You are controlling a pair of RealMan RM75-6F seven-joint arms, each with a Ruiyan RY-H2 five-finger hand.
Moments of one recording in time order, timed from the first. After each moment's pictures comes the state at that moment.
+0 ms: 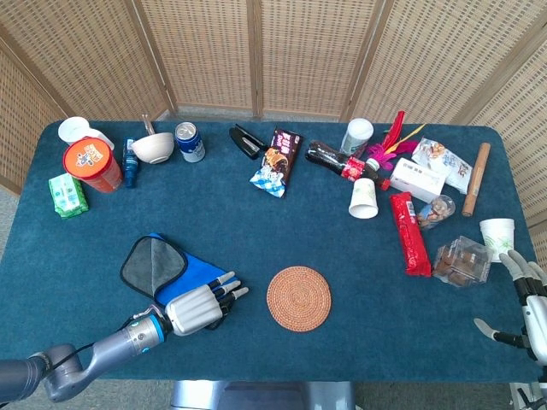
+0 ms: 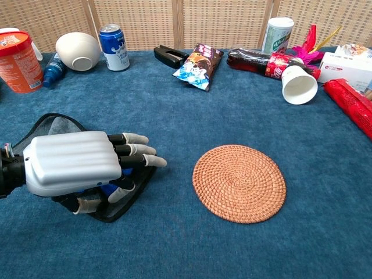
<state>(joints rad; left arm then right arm) -0.71 -1.44 0.13 -1.55 1.77 0.90 0.44 0.00 -0.93 0.04 -1.78 -1.49 1.48 0.25</state>
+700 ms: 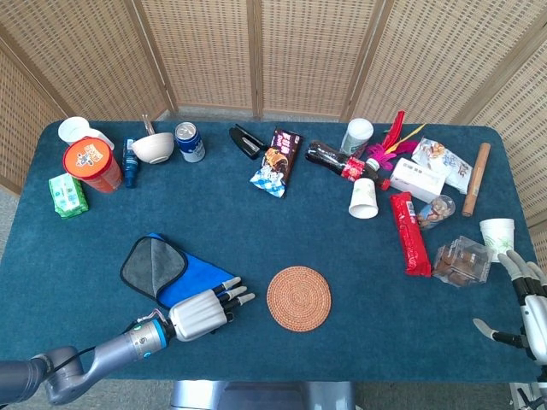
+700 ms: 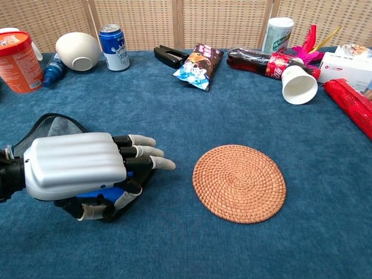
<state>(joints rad) -0.73 -1.44 0.14 -1.58 1.79 0.91 0.38 0.00 -0.93 0.04 -1.78 -1.49 1.47 0.25</state>
